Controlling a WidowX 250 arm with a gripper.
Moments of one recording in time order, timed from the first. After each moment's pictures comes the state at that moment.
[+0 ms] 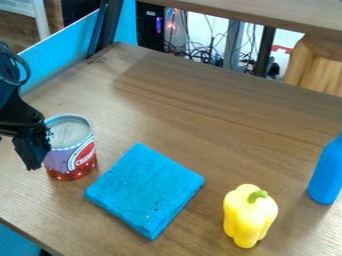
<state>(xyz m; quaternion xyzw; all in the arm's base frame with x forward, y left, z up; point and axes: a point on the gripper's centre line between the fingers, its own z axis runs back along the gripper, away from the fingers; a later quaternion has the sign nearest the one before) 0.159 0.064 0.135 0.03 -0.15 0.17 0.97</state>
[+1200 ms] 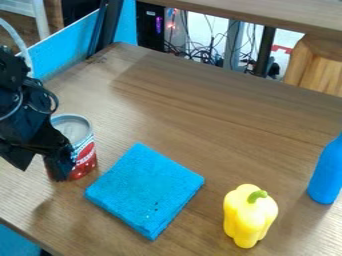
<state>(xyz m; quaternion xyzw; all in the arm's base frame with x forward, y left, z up) 0.196 0.078 0.082 0.02 -0.16 0.13 0.98</state>
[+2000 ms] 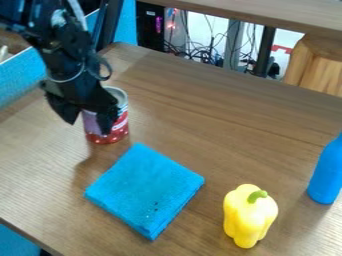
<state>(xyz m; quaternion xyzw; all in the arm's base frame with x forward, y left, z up) 0.285 0.087 0.090 0.05 -0.21 0.11 0.97</state>
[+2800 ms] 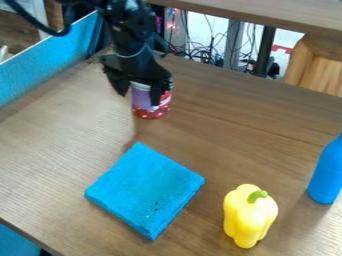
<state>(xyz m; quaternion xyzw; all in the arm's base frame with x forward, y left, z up) 0.367 0.064 0.098 0.06 -0.24 0.10 0.96</state>
